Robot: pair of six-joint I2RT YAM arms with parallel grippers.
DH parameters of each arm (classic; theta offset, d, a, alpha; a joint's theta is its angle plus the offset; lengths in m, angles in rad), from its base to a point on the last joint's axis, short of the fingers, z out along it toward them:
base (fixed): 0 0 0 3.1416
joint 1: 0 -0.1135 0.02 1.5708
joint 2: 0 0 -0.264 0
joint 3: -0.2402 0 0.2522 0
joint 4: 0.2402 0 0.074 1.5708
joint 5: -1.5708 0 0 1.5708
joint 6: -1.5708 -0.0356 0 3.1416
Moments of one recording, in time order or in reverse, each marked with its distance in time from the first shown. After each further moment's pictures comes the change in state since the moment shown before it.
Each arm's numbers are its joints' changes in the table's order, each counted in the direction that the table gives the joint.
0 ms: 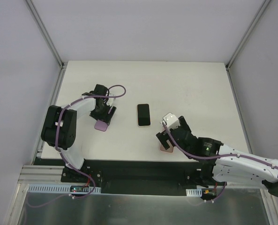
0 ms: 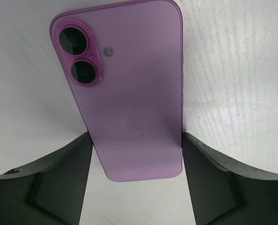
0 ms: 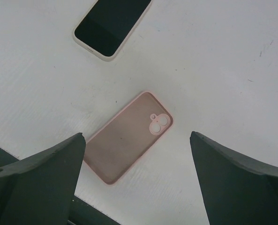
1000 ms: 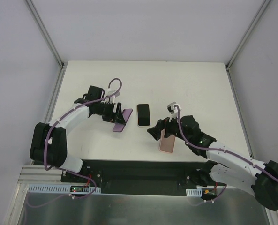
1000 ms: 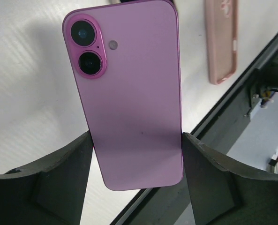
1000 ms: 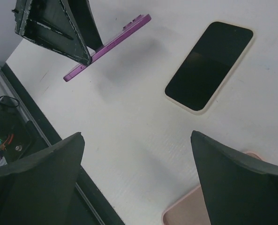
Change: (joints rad) left arm 0.006 -0.245 0.116 -0.098 -0.633 0.272; right arm 0.391 0.088 0.222 -0.663 0.695 -0.278
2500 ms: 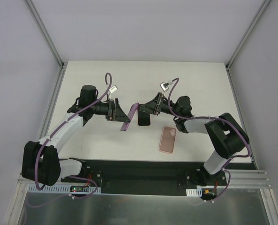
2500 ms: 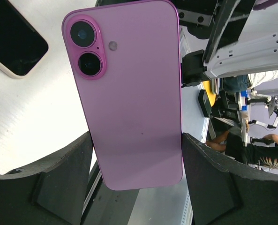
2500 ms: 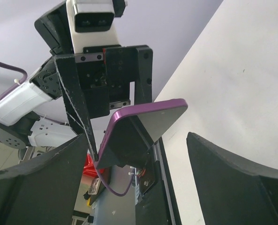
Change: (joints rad) left arm 0.000 -0.225 0.112 -0.312 -0.414 0.380; right arm 0.250 0.754 -0.227 -1.021 0.675 -0.784
